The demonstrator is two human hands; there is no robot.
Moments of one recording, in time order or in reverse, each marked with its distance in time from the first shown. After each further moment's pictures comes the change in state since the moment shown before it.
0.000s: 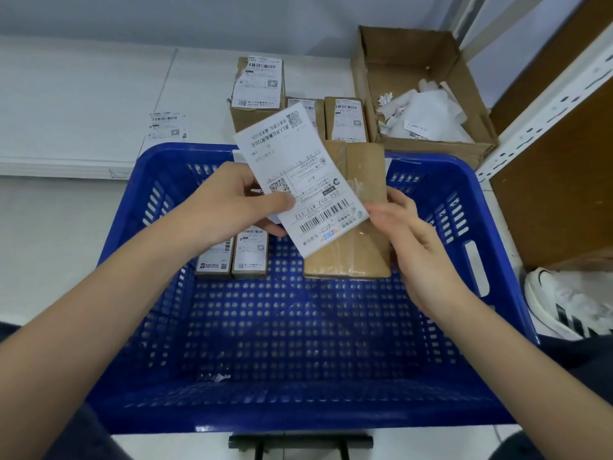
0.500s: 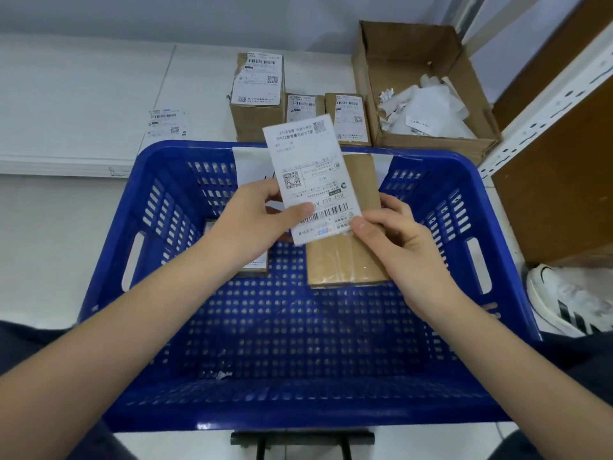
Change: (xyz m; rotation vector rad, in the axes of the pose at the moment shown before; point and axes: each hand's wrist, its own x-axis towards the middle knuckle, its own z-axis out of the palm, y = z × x) left_hand 0.005 -0.023 0.025 0.036 0.148 -0.010; right_hand 0.003 0.011 0.004 -0.106 0.038 0.015
